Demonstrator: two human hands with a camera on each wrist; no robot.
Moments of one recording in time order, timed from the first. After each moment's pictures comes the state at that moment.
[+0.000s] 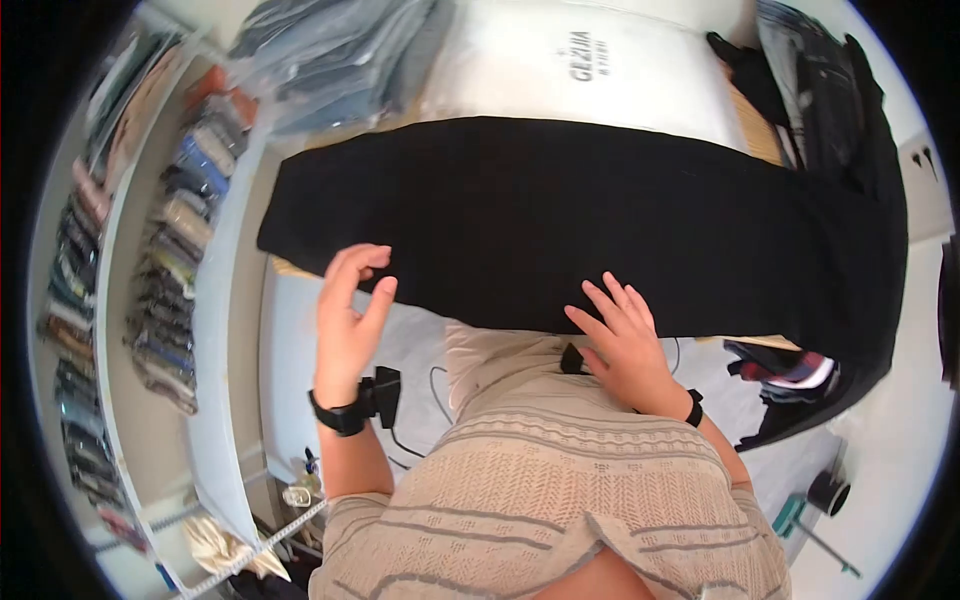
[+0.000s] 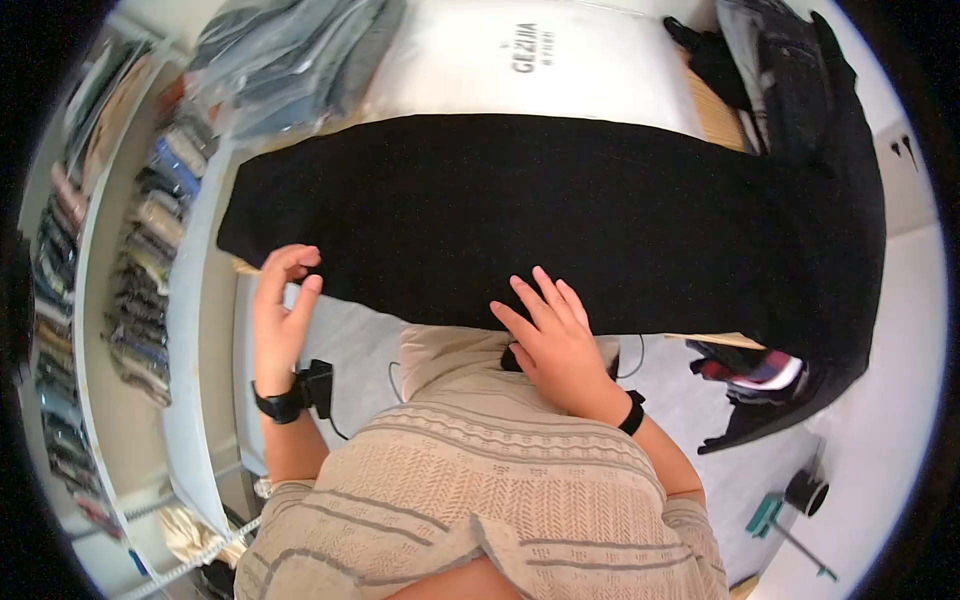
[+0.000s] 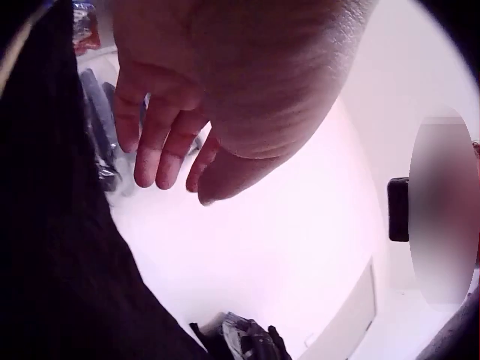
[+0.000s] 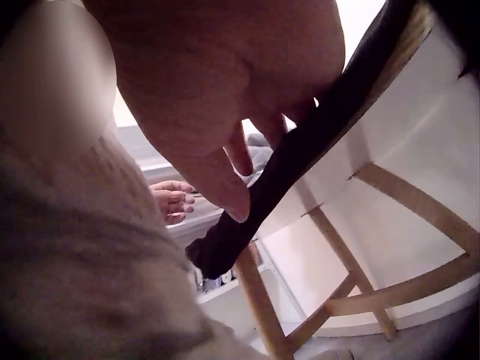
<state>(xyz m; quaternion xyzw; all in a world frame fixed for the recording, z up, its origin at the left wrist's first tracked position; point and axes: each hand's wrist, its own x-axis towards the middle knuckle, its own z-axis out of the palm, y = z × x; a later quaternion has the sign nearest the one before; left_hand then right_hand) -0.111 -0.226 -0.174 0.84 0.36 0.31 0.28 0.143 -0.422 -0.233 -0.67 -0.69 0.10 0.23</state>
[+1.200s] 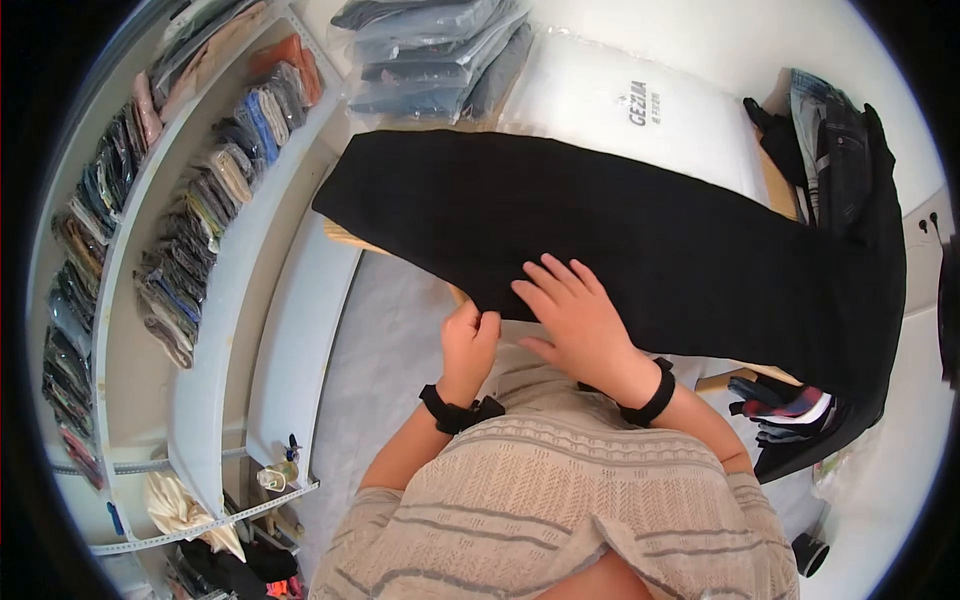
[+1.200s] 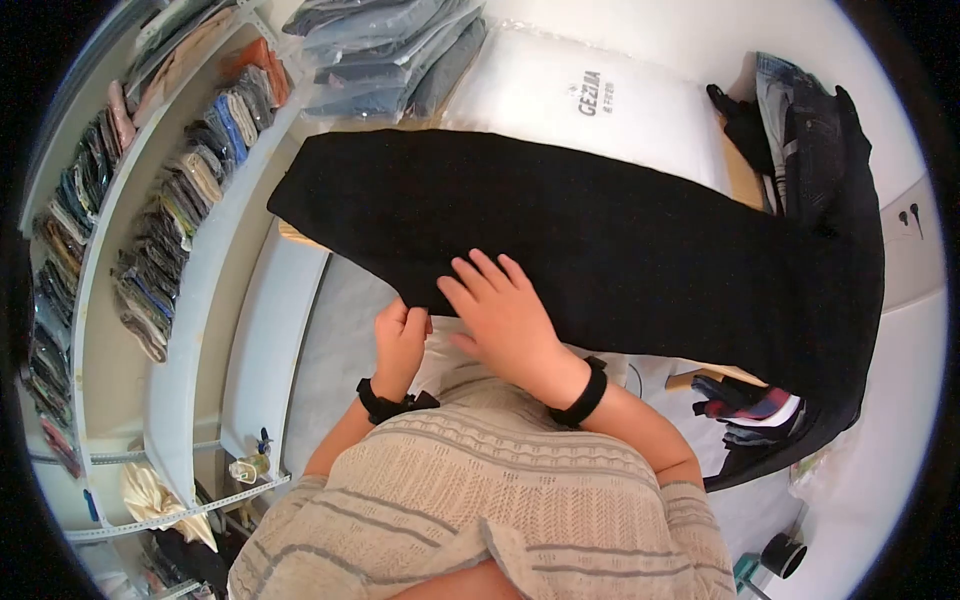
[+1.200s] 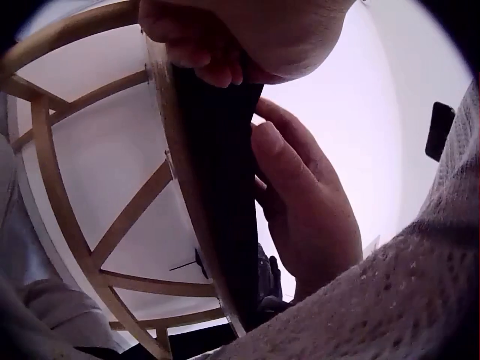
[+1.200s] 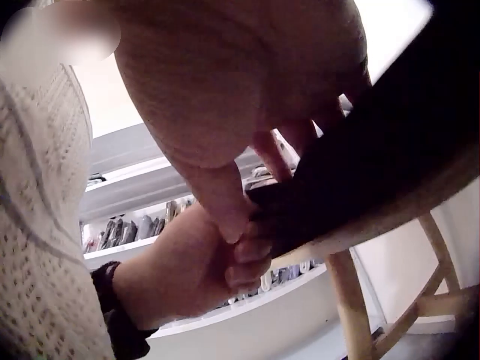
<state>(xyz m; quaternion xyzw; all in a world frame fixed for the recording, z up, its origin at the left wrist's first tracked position) -0.093 -0.293 -0.281 0.63 0.46 0.41 0.47 0.077 -0.352 -0.204 -0.56 -0.80 -0.01 0.23</state>
